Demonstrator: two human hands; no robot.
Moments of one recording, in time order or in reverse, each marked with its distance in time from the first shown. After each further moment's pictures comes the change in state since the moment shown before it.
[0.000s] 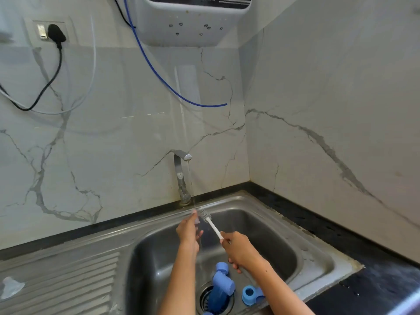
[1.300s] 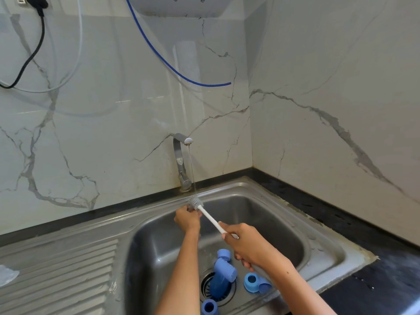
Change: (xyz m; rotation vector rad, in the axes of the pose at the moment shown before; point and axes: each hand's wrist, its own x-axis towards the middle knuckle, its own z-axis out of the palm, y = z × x) left_hand 0.037 -0.021 0.007 0.354 0.154 0.256; right_hand -0.019 0.002 -0.008 -0.006 -0.062 -0.071
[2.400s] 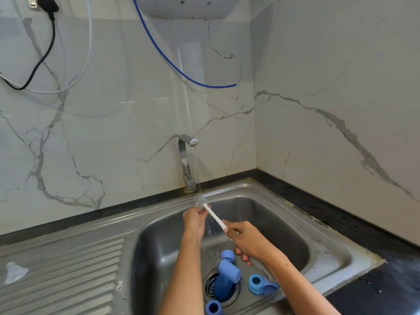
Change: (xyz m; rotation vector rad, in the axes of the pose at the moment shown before) left_hand 0.002 0.009 -0.005 -0.678 -0.201 -0.352; right_hand 0.014 -0.004 0.004 0.152 -0.046 0.054
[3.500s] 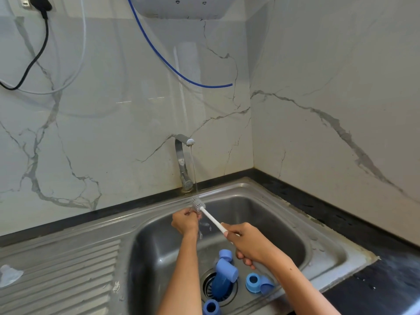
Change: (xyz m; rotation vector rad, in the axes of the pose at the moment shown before) left_hand 0.002 -0.006 -0.011 0.519 0.225 0.318; right_hand -0.008 0.007 -0.005 -0.054 0.014 -0.018
